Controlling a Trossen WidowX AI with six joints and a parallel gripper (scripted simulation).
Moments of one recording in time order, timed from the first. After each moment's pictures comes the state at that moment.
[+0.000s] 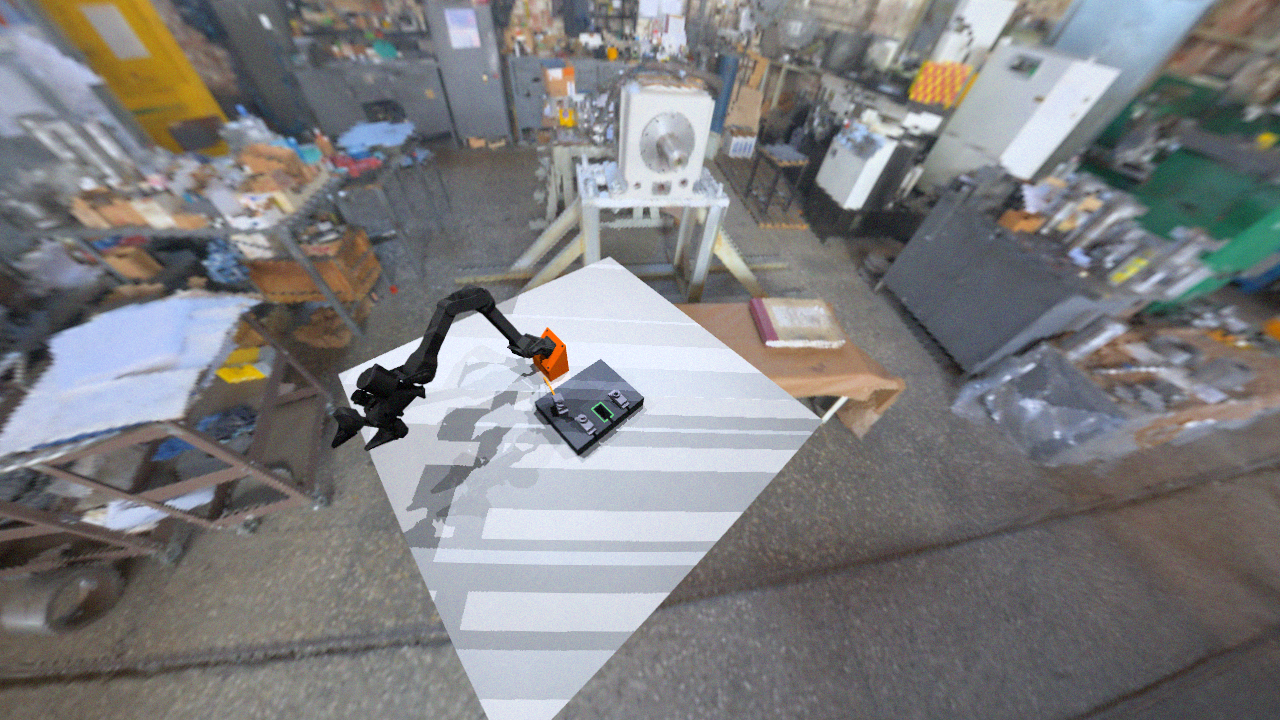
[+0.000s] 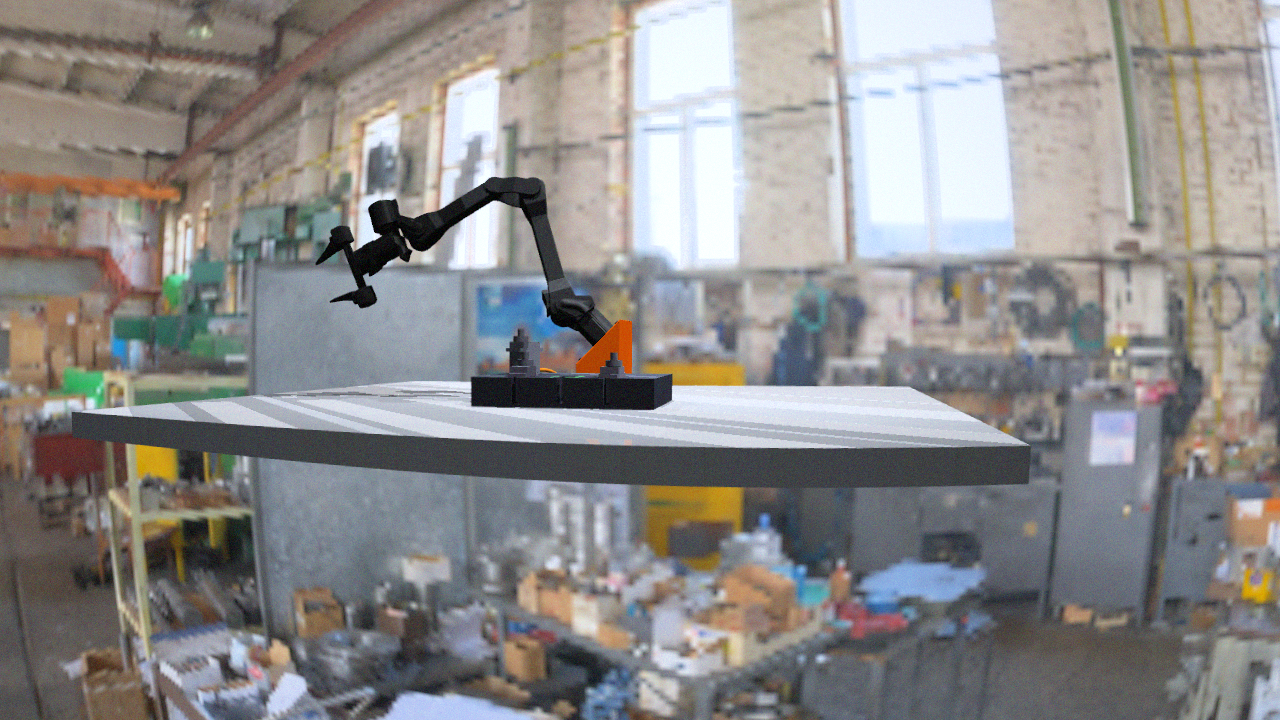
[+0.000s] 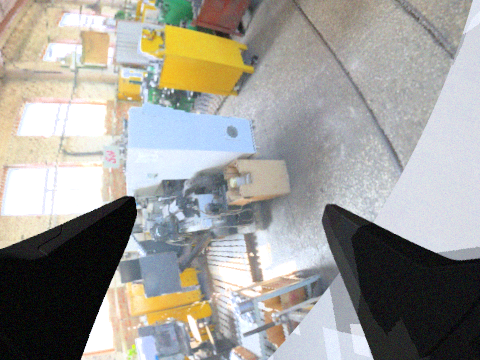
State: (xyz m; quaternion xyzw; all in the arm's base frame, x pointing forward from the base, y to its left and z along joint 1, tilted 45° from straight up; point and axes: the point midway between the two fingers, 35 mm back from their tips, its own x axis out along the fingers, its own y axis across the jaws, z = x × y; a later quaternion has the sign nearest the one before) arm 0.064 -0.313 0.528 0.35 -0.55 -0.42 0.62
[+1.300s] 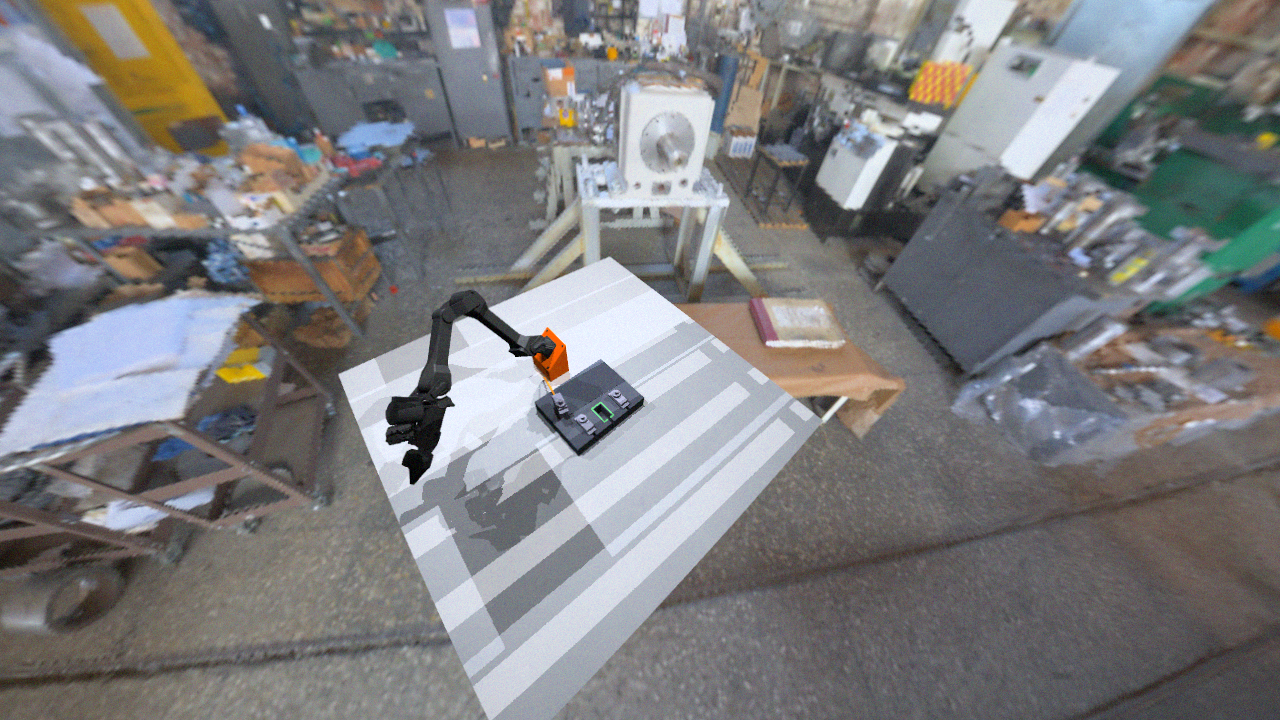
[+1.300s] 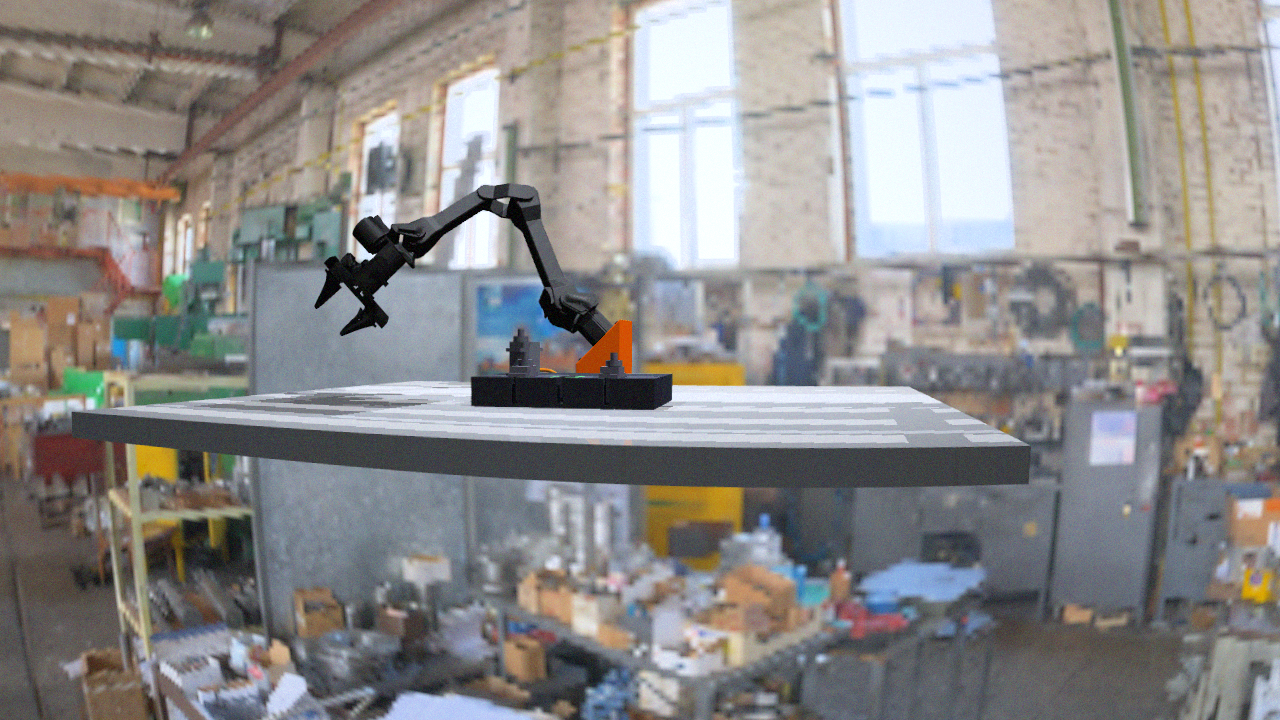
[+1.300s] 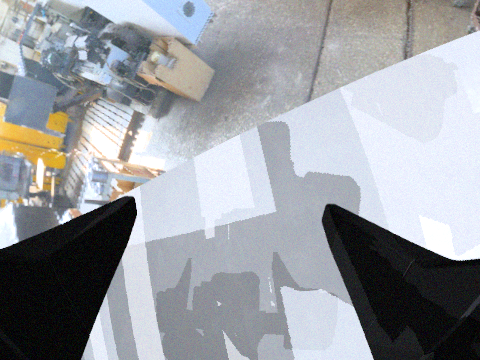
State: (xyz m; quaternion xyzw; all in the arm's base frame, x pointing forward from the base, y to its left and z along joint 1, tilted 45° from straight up) arm 0.171 -0.323 0.420 0.25 -0.19 -0.57 0.76
